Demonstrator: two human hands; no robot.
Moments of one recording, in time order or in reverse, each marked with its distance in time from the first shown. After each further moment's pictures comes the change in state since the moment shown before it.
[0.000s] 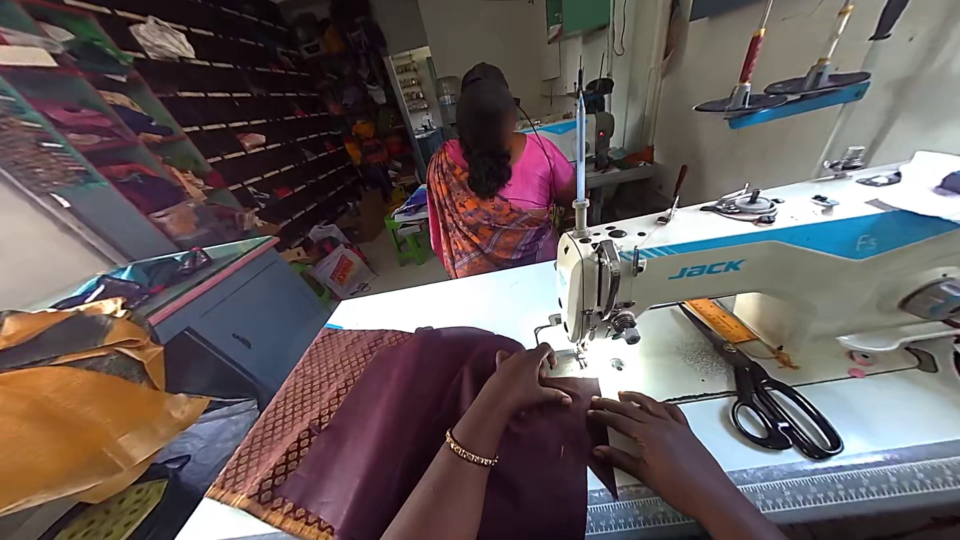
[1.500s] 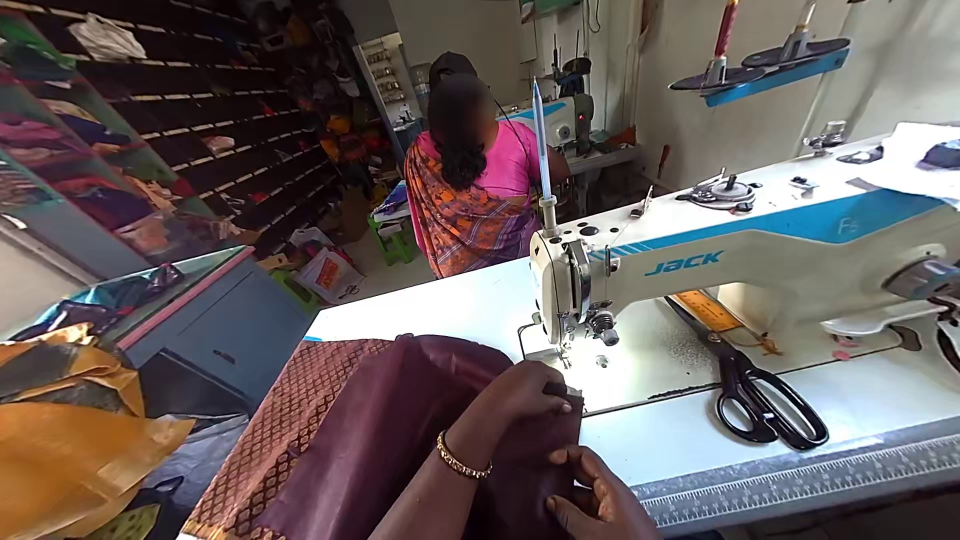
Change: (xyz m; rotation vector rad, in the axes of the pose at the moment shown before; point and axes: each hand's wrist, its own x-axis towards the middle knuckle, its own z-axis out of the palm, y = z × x) left_hand 0.011 0.030 -0.006 -0.028 -0.274 0.137; right_hand -0.034 -0.083 0.014 1.205 0.018 0.223
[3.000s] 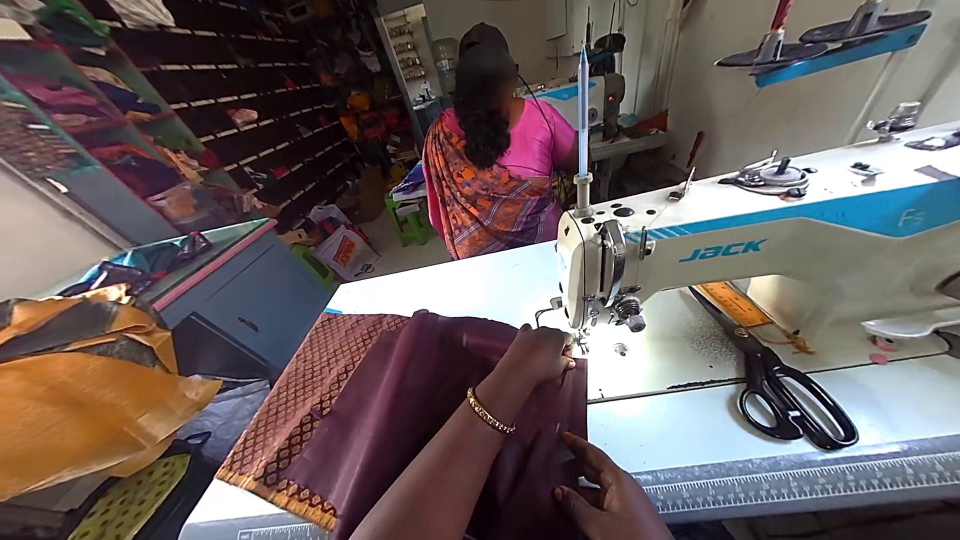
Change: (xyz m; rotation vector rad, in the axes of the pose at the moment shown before) left_hand -0.002 0.020 -0.016 0.199 0.088 -0.187; right_hand -0.005 -0.013 0.012 -0.095 -0.006 0.178
